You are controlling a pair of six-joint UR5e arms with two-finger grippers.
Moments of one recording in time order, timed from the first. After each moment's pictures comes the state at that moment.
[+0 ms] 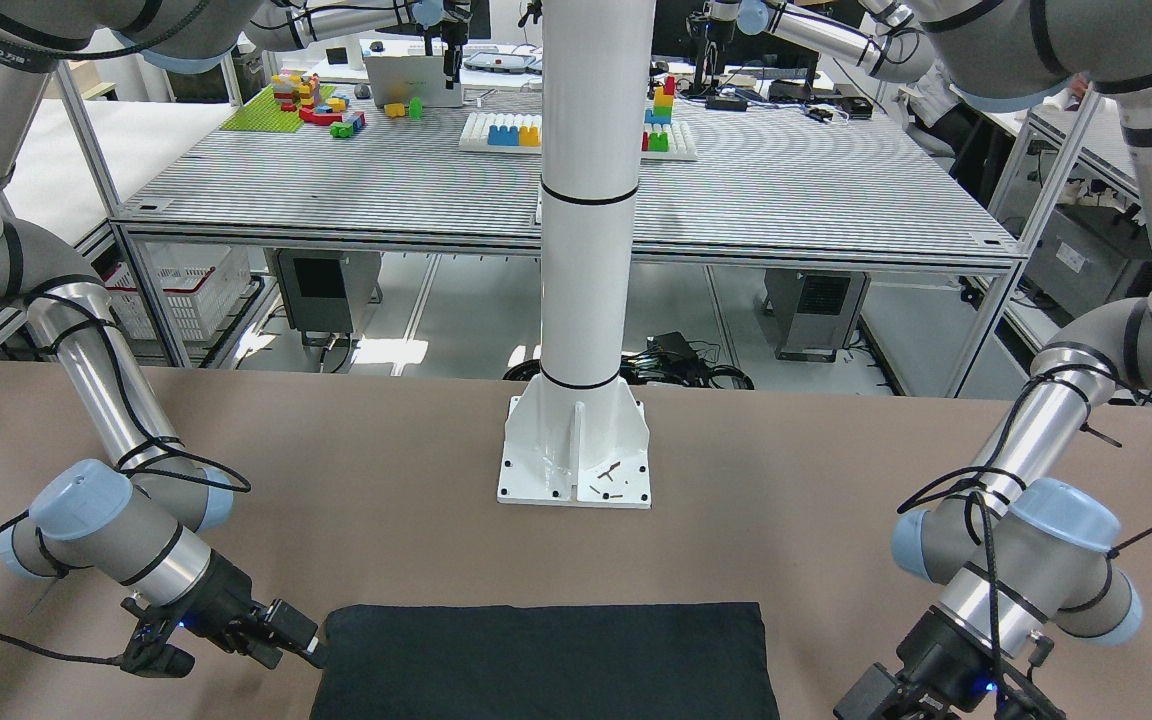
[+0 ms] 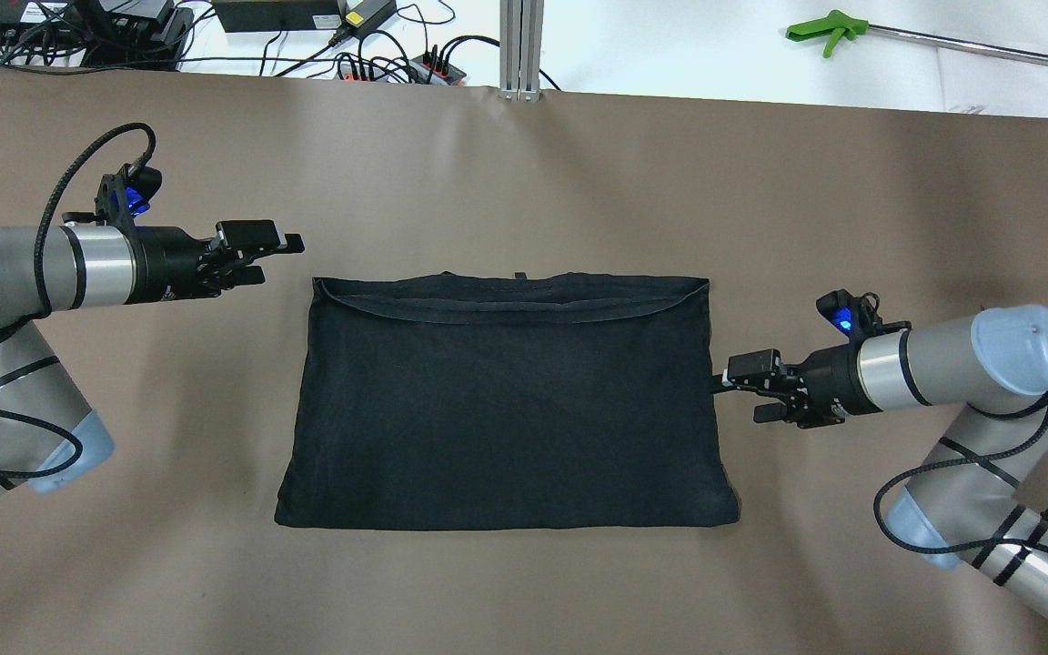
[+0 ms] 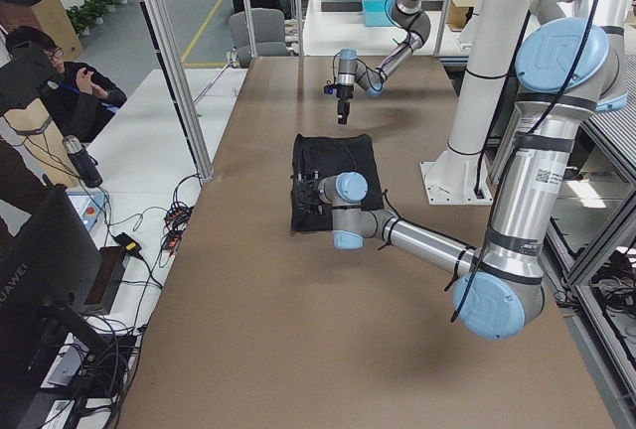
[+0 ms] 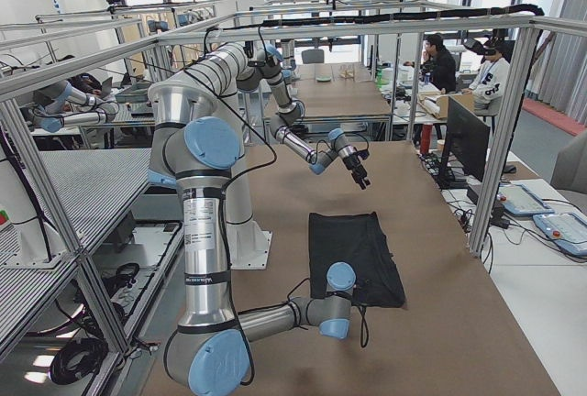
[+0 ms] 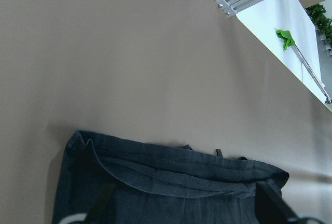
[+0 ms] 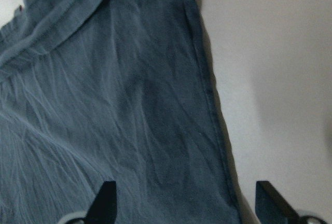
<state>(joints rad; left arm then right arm) -0.84 -1.86 -1.59 -2.78 -1.88 -1.63 0.76 -1.43 1.57 -0.41 2.22 1.63</state>
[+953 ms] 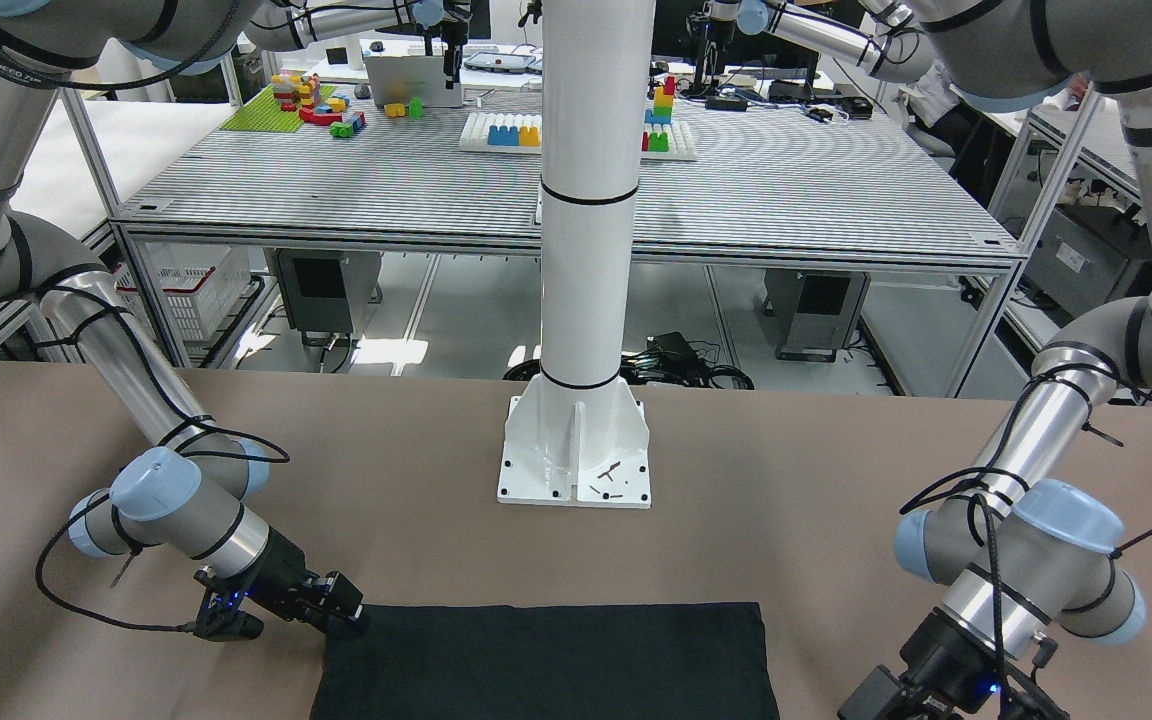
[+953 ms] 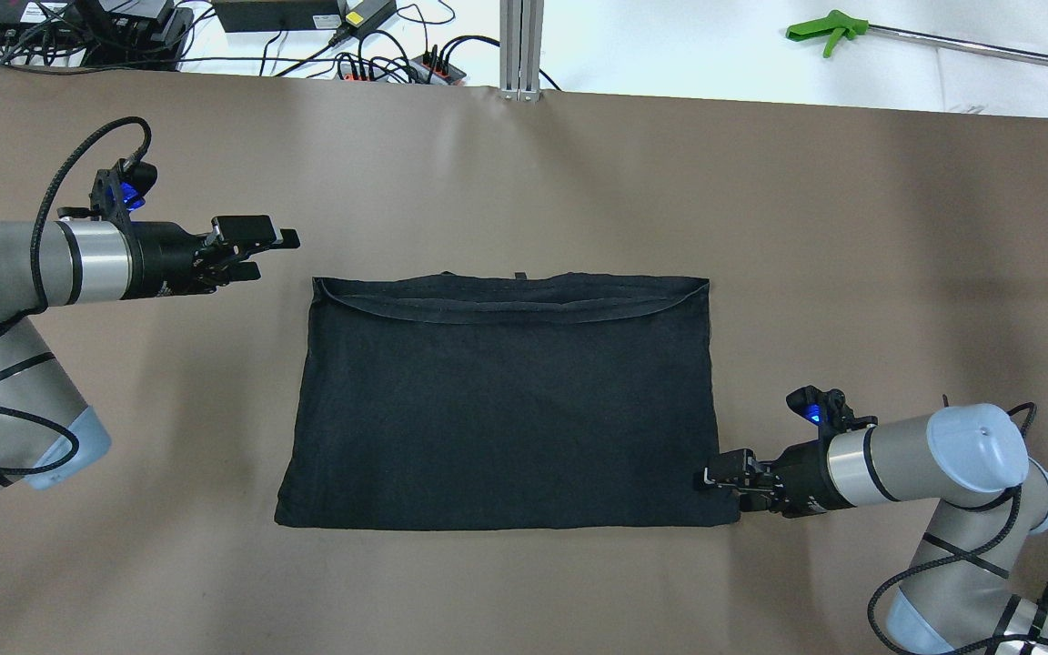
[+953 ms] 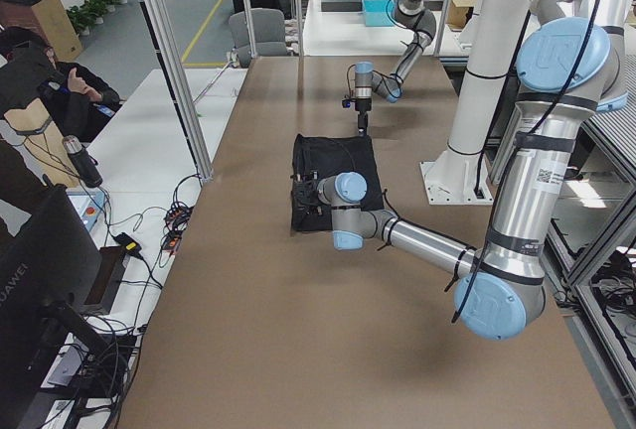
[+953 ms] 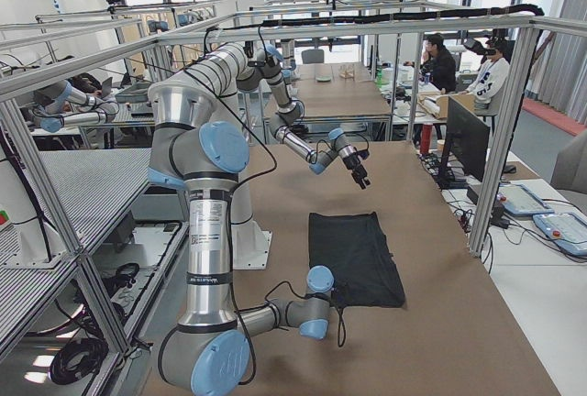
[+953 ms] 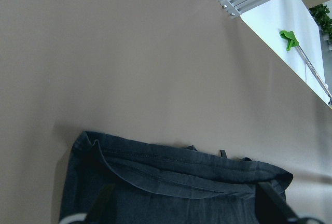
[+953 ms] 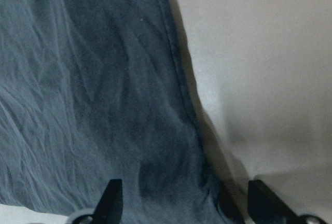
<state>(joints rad) -0.85 -1.86 -1.59 -2.77 -1.88 -1.63 0.60 -1.48 1.61 -0.40 2.12 1.63</state>
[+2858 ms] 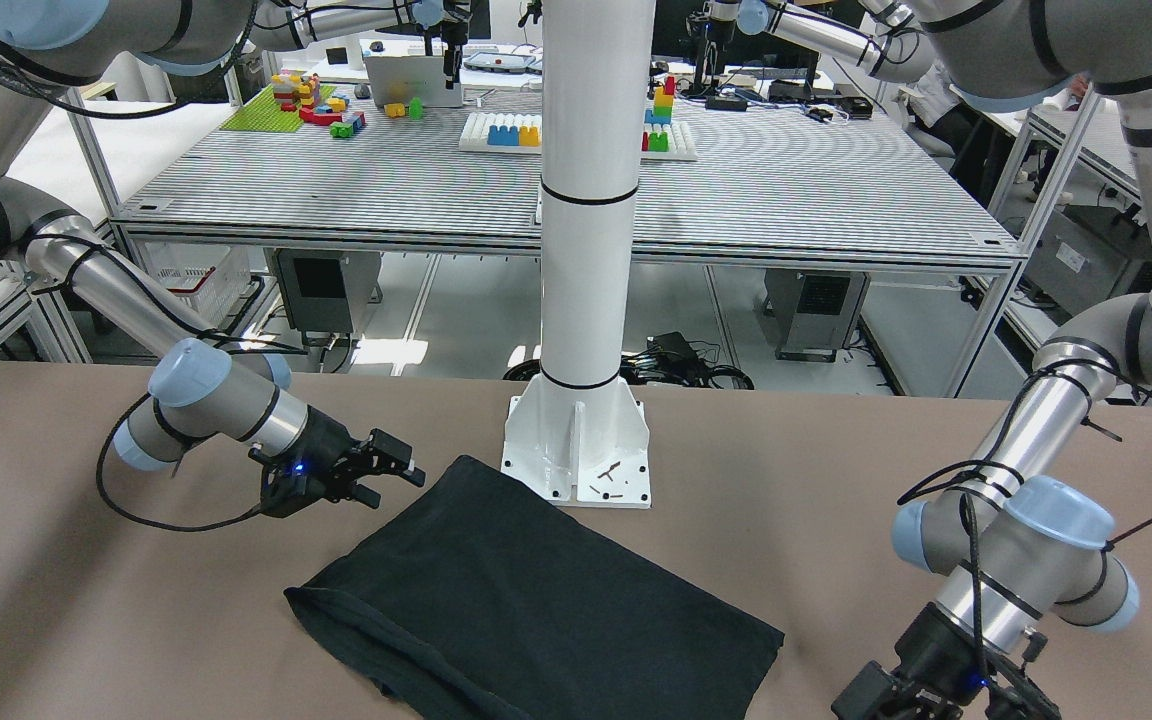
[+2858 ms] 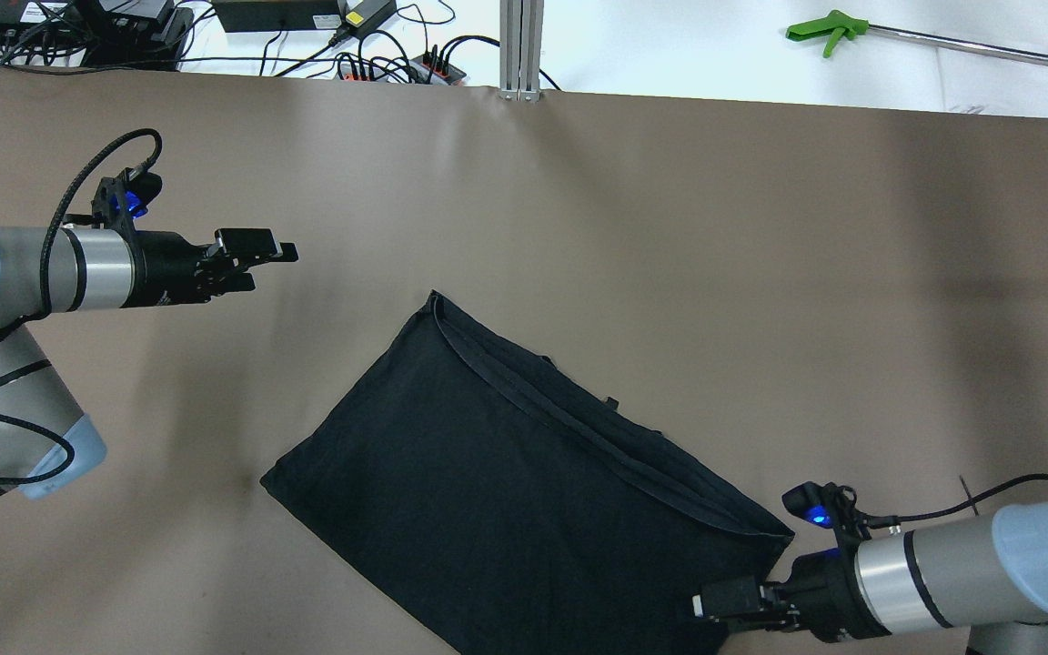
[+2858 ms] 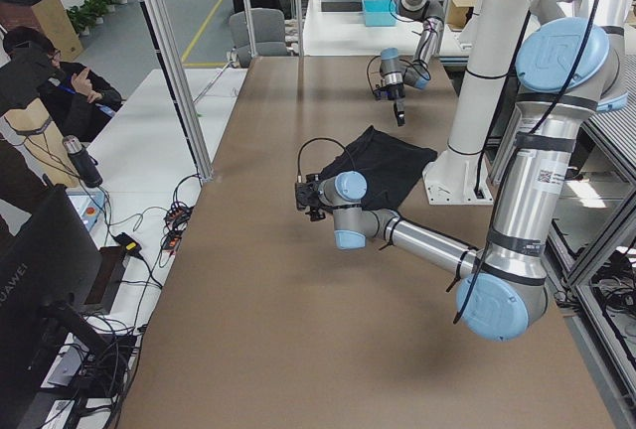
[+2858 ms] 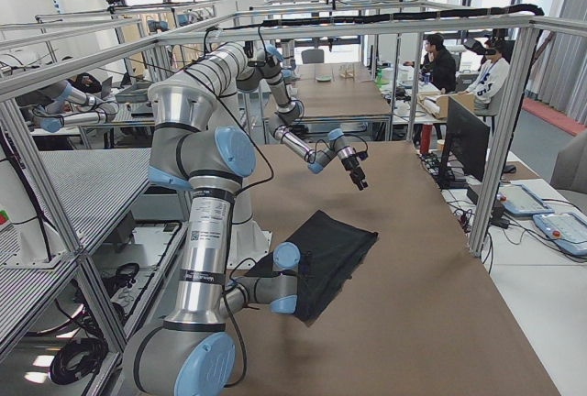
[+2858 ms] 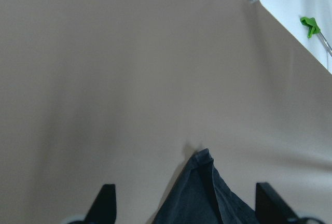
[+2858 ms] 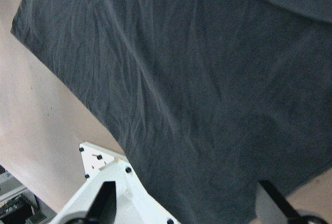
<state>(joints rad) -0.83 -1.83 -1.62 -2.70 -1.89 -1.60 0.44 -1.64 1.94 -0.38 2.11 1.62</state>
